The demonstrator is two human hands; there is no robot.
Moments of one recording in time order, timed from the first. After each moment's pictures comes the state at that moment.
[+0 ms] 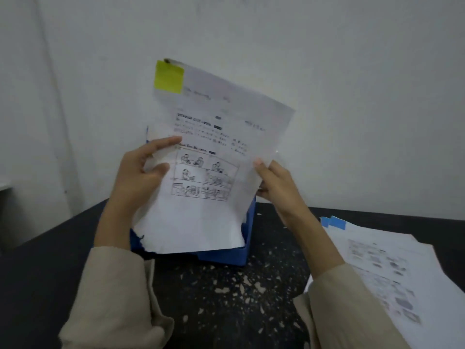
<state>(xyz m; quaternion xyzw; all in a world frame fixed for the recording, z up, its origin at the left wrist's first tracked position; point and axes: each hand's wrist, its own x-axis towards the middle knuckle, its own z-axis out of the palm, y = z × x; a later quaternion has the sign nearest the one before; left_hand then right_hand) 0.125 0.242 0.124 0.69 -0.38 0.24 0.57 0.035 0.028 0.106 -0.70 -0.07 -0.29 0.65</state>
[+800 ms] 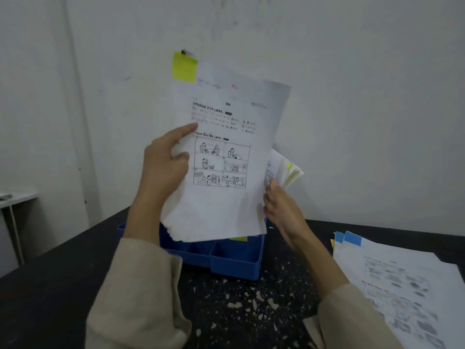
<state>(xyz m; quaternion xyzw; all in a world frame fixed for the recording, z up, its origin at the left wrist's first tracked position) 0.102 0.229 0.166 0.73 -0.30 0.30 0.54 0.054 0.027 0.084 -0.69 -0.02 -0.23 0.68</state>
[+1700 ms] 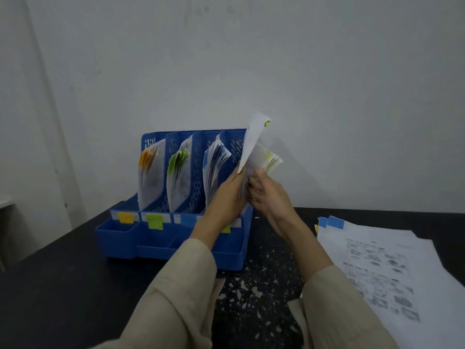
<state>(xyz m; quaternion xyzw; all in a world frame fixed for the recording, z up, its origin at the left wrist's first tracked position) 0.141 0.096 0.076 0.76 -0.49 0.18 0.39 0.047 0.017 0.091 -0.65 0.01 -0.22 0.73</state>
